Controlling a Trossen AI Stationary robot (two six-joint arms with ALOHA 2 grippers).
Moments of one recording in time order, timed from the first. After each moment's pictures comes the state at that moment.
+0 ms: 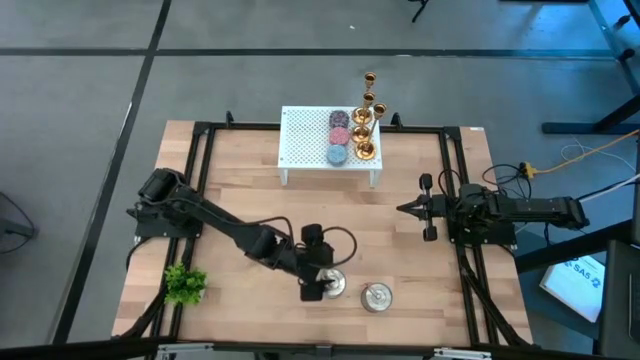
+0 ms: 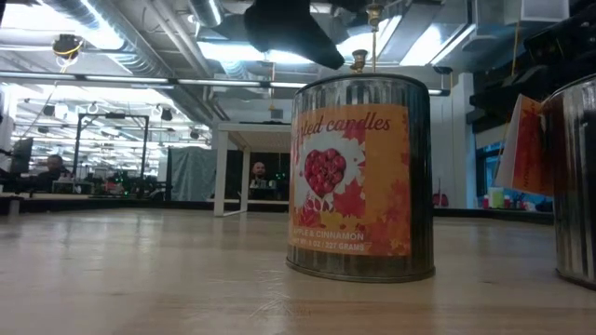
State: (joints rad) left arm -0.41 1.81 1.39 -0.36 -0.35 -0.34; right arm 0.01 0.12 0.01 0.01 -0.03 -0.17
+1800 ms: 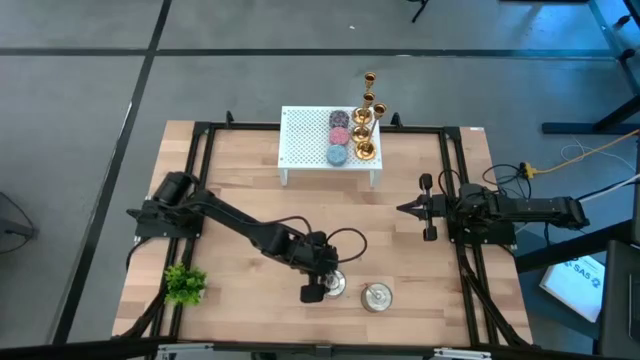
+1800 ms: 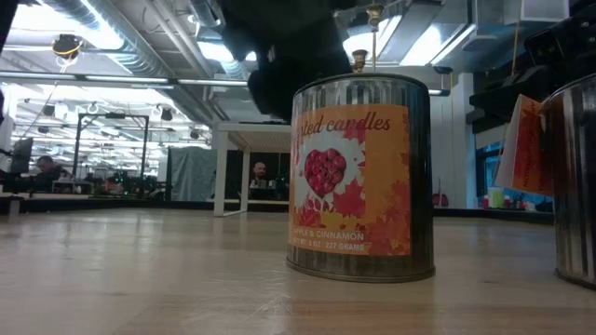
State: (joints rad) left arm -0.34 1.91 1.39 -0.38 -0.06 -0.39; right arm 0.01 0.12 0.01 0.01 -0.03 -0.17
